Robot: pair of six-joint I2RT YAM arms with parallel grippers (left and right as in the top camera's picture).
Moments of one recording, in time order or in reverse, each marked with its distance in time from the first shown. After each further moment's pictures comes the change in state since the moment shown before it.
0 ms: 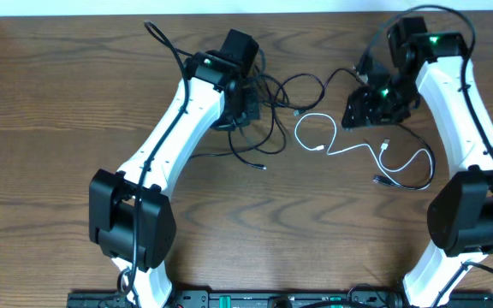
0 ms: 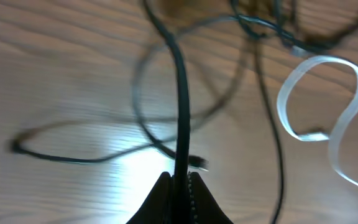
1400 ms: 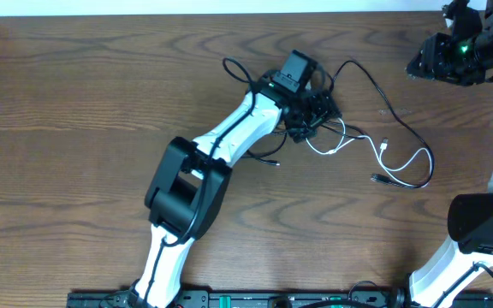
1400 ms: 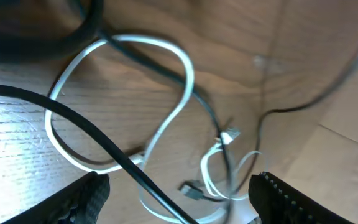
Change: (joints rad) left arm -0.191 0.282 0.000 0.592 0.478 -0.539; right arm -0.235 0.000 0.433 -0.117 0.031 0.088
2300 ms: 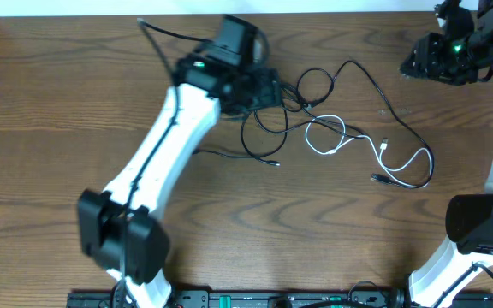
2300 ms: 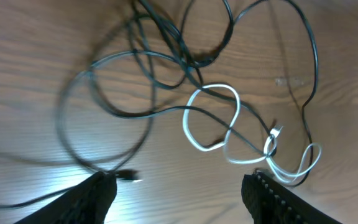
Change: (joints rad) left arm 0.148 -0.334 0.015 -0.370 -0.264 0.472; right arm 0.018 0.000 0.000 0.000 -0.012 0.015
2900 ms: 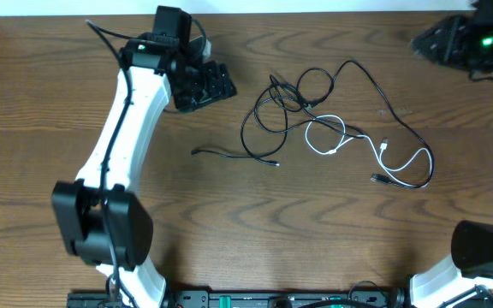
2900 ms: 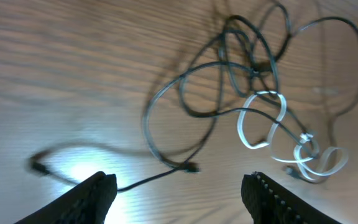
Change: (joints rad) left arm 0.284 -0.017 0.006 -0.171 0.105 0.239; right arm -0.009 -0.135 0.000 0.081 -0.159 0.053
